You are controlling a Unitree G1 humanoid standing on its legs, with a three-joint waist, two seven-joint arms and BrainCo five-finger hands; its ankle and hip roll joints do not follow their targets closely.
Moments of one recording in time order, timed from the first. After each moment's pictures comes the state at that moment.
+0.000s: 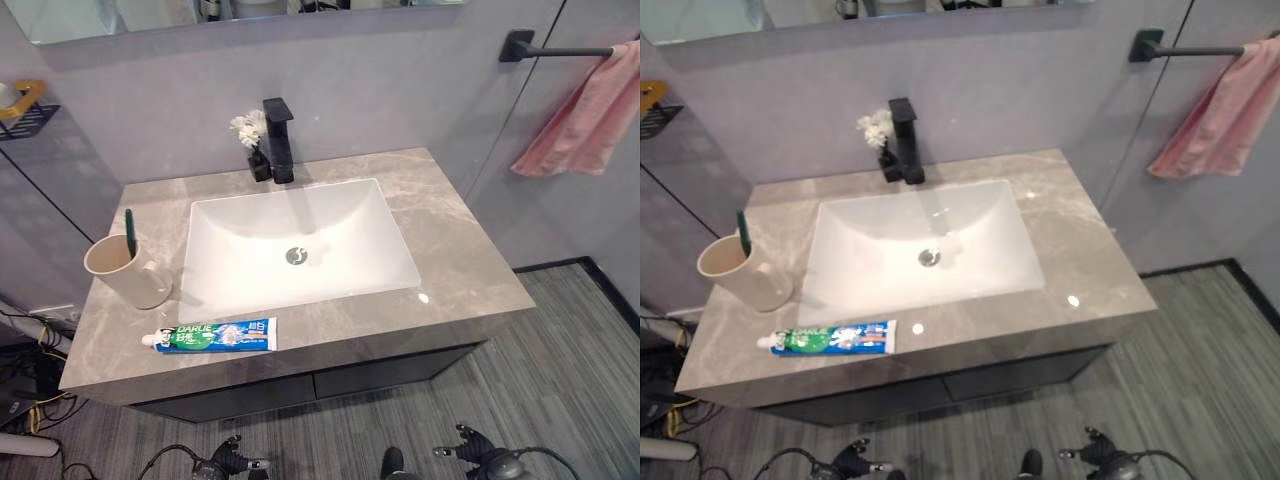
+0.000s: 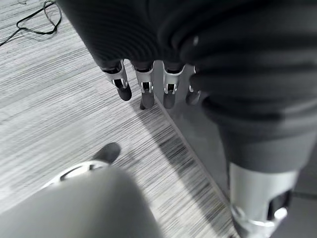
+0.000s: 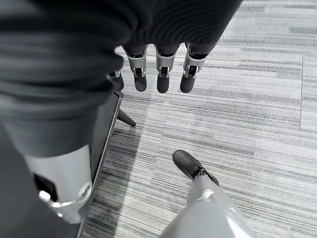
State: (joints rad) left arm -0.02 0.22 -0.32 1.17 0.01 -0.10 0.07; right arm -0.04 -0.39 0.32 1.22 0.04 -0.07 0.00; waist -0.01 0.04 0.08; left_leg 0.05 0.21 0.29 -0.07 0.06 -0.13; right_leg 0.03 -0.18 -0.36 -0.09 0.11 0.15
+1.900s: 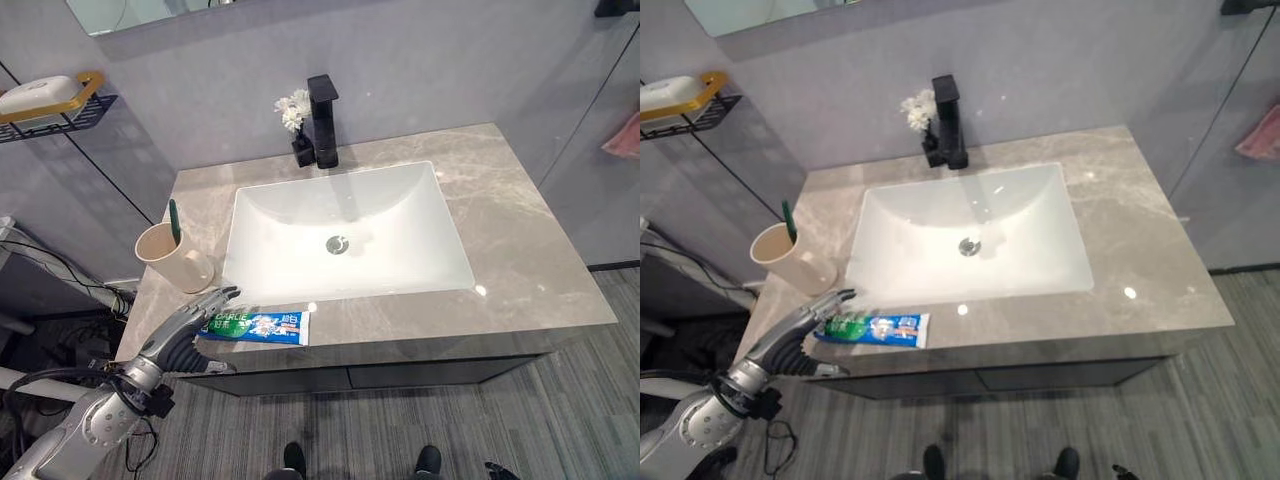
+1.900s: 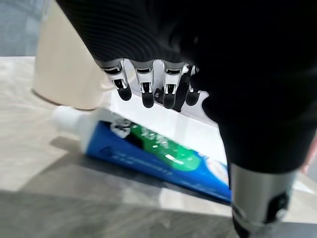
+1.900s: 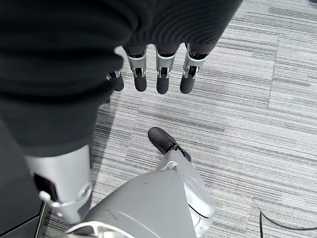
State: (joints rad) left arm 0.27 0.93 -0.13 -0.08 0.22 -0.39 0.11; right arm 0.05 -0.41 0.20 1.27 0.02 -0.11 0.00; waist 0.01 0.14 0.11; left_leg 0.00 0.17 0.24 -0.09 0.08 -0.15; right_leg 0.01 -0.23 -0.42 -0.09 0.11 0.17
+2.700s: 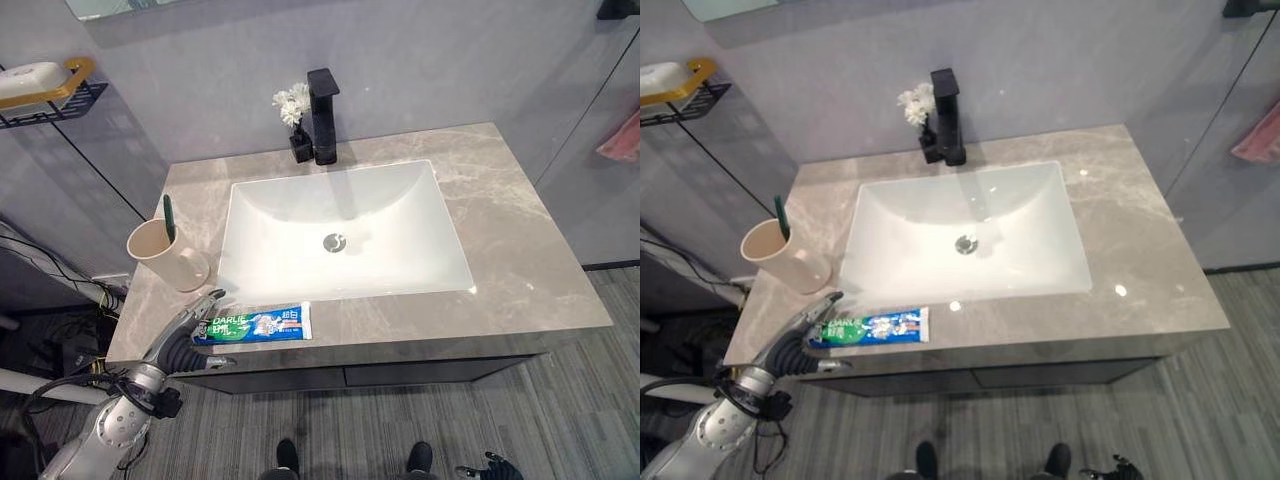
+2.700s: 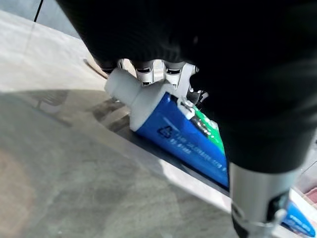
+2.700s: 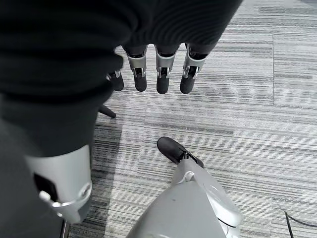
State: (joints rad) left arm 0.25 0.78 -0.12 0.01 0.15 -0.36 0.11; right arm 0.05 -0.39 0.16 1.25 0.11 -0.11 -0.02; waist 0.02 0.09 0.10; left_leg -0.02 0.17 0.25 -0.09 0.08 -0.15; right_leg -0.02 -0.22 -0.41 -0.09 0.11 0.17
